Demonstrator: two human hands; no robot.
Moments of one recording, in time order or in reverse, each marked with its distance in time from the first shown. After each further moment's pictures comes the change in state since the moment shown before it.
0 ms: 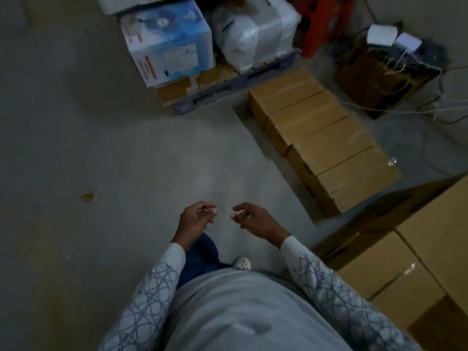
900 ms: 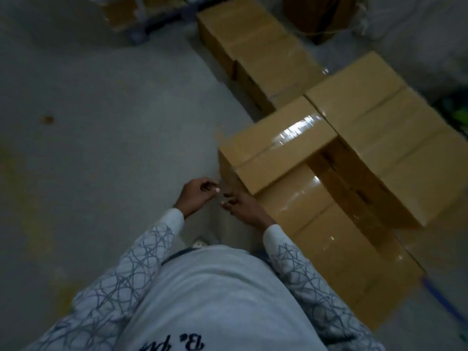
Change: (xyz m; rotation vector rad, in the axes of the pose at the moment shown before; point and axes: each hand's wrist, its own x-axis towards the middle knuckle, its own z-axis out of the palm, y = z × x) left_hand -0.470 -0.240 0.265 0.334 -0.212 0.161; right_hand -0.475 0.389 0.150 -0.050 0.007 0.032
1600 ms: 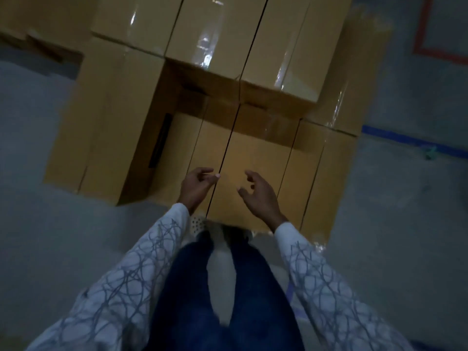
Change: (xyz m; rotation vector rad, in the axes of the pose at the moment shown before) left_hand 0.077 0.094 0.491 0.197 -0.387 -0.158; right_hand -0.137 0.440 -0.147 0.530 0.596 0.398
